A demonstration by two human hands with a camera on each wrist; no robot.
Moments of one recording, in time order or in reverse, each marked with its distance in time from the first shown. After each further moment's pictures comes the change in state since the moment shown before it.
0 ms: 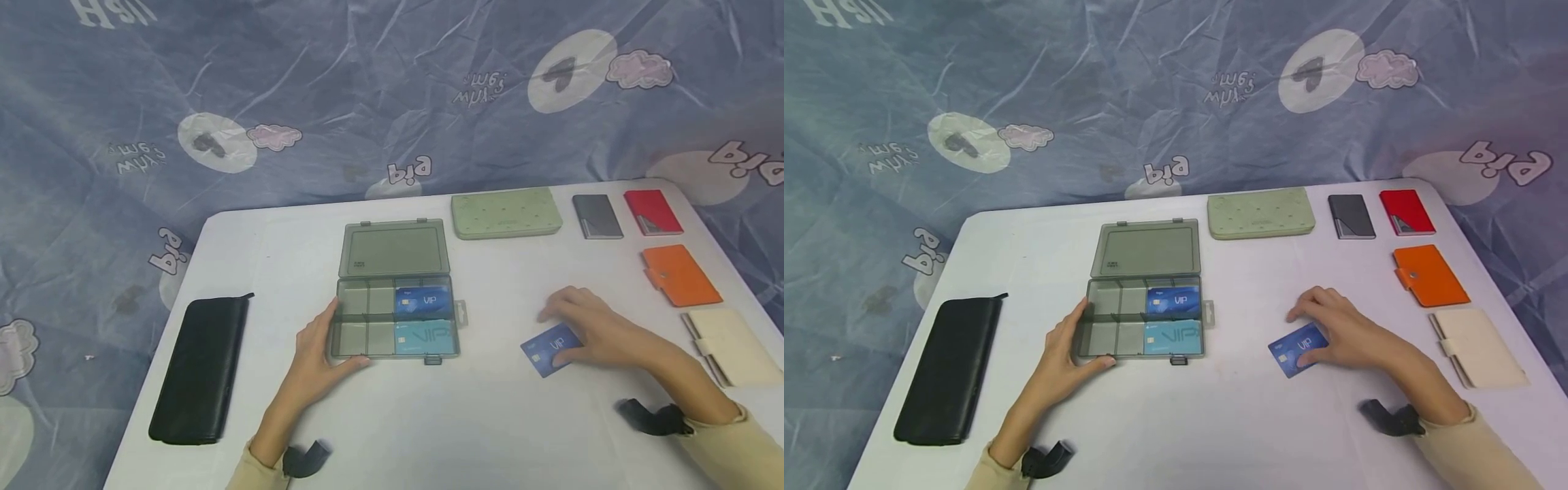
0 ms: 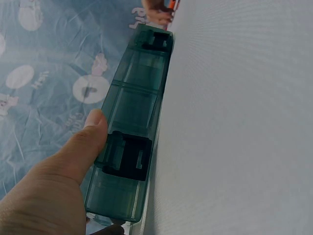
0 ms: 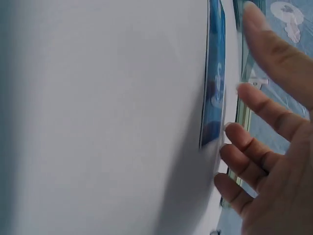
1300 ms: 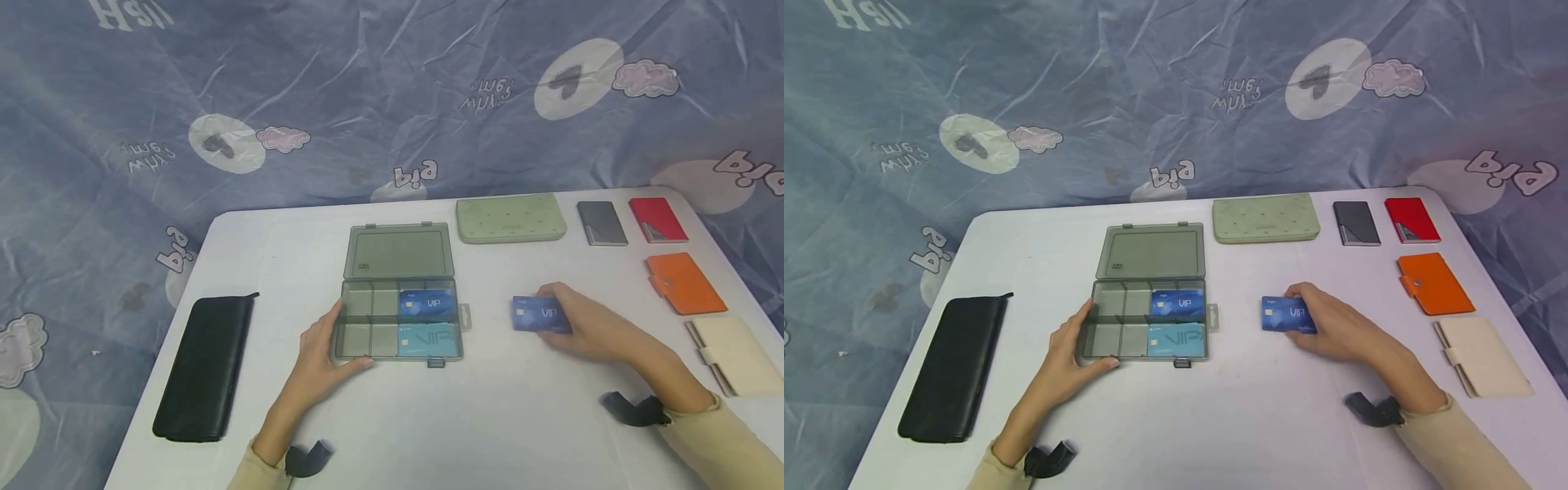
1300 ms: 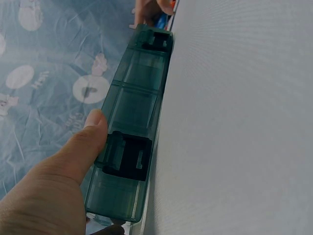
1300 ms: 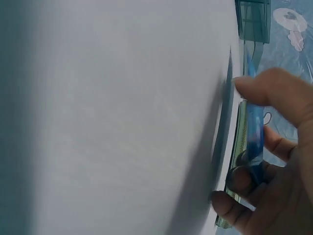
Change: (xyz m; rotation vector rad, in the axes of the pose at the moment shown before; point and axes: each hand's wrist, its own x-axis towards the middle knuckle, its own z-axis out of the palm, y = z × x) left_hand -0.001 -0.002 0.001 0.012 0.006 0.013; right_hand 0.024 0.000 0.003 0.078 -0.056 0.148
